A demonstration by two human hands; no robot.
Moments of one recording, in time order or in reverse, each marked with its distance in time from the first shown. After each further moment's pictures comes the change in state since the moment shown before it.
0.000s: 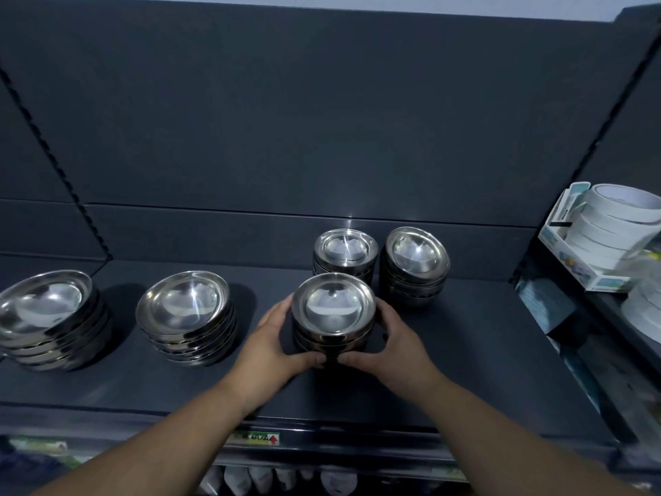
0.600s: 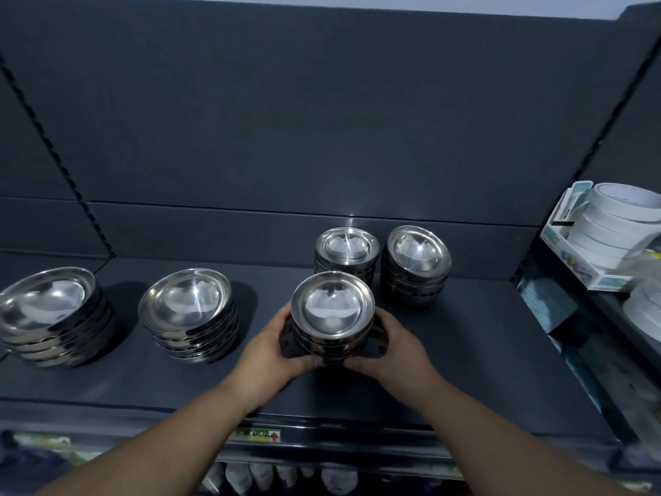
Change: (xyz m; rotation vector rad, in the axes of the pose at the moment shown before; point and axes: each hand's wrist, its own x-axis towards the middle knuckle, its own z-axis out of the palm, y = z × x) left_hand -0.003 -0.011 0.003 -0.178 -0.104 -0.082; right_hand -0.005 0.005 0.002 -0.014 -0.026 0.036
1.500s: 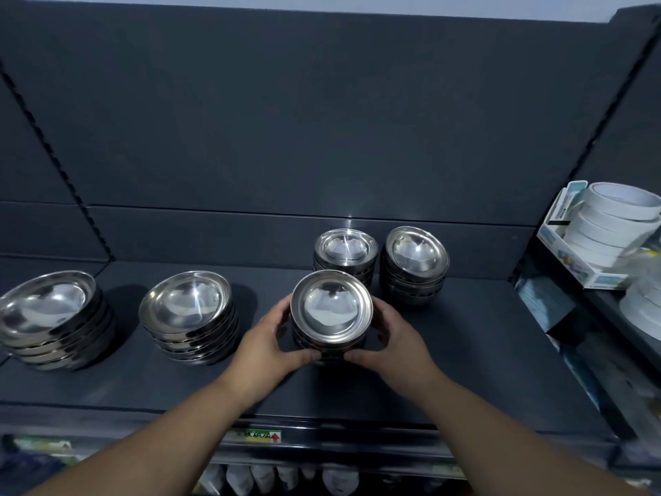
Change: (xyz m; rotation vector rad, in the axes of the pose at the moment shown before) left_hand 0.003 0.006 -0.006 0.034 0.056 0.059; right_hand 0.008 0.003 0.001 0.078 0.028 -0.056
